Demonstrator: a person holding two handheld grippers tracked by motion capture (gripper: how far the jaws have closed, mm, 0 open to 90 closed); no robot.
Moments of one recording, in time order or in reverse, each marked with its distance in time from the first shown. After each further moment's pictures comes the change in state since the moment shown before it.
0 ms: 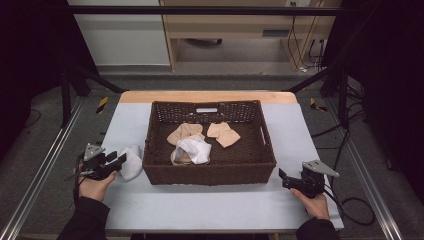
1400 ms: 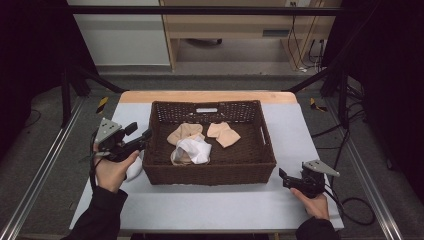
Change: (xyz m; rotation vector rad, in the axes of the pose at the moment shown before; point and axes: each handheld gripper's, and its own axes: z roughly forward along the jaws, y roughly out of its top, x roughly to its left) left arm -0.092 0.092 -0.024 -0.232 -0.161 0.055; right arm -0.002 0.001 0.000 0.006 0.012 0.012
